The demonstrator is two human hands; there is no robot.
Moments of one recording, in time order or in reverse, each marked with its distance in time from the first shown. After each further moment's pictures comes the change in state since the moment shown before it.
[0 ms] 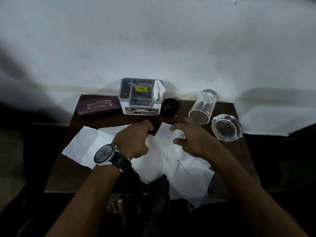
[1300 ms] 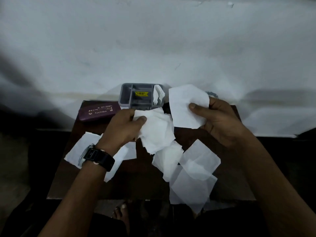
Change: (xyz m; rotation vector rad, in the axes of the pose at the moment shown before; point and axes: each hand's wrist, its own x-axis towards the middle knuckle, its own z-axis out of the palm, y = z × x) left_hand 0.012 -0.007 -0.031 -0.740 0.278 -0.139; right_hand 0.002 0.007 -0.057 1.440 0.216 -0.001
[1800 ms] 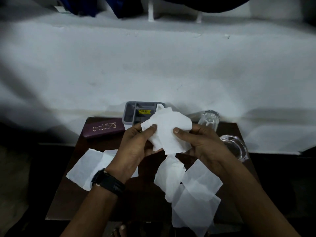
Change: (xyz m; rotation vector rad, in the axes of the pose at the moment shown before) left_hand -0.001 0.016 0.026 -0.817 -0.017 -0.166; right_hand -0.003 0.010 0.037 -0.067 0.052 0.189
